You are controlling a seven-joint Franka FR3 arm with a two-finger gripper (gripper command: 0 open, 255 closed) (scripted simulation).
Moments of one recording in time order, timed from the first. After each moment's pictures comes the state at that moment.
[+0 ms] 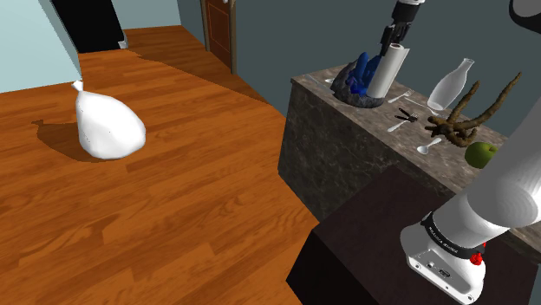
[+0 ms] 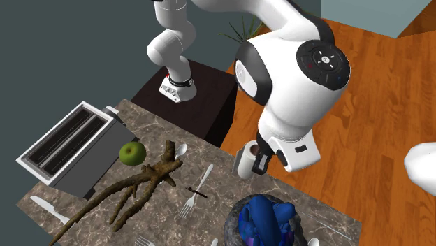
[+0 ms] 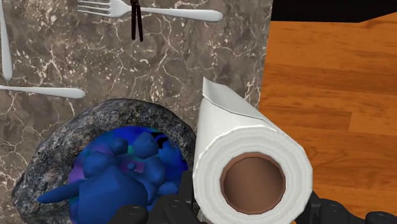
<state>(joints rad) -0.17 0.22 -0.46 -1.58 0.08 1.77 -0.64</state>
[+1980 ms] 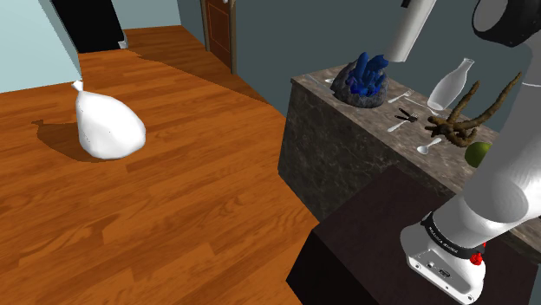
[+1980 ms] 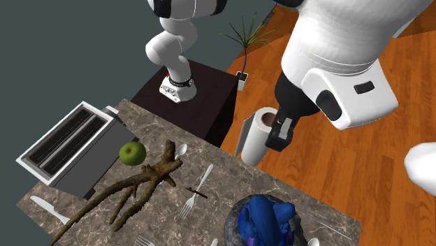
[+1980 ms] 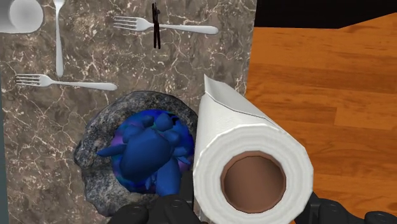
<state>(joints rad) -0.28 0.40 -0.47 -0.90 0.16 1.26 -0.67</state>
